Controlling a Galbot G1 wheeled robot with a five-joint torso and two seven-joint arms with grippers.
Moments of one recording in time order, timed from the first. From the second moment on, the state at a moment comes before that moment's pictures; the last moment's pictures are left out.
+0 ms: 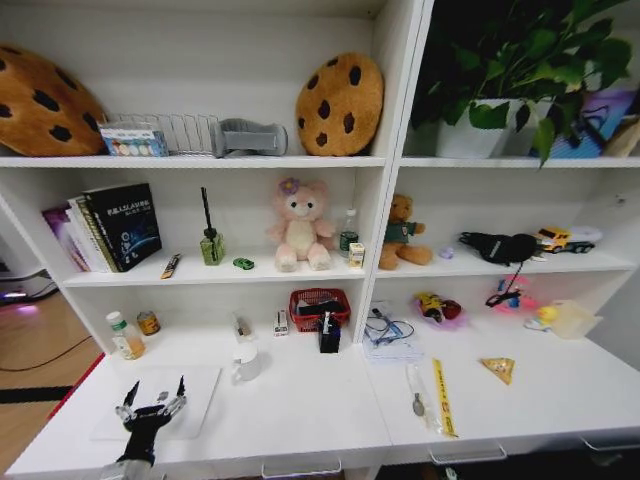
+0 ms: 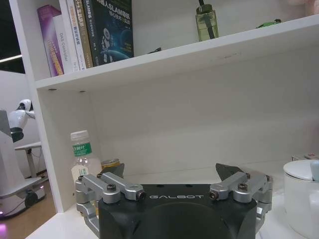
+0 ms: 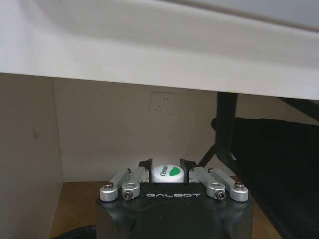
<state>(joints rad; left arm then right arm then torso) 1.84 -1.24 -0.74 -2.00 -0.22 -0.22 -0.23 -1.36 1.24 0.54 0.71 0.27 0.61 -0.05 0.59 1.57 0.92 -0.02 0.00</state>
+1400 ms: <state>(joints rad) 1.84 -1.22 -0.72 -1.99 -0.25 -0.20 -0.24 -1.12 1.35 0.52 0.42 0.15 0.54 -0.12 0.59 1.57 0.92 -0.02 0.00</state>
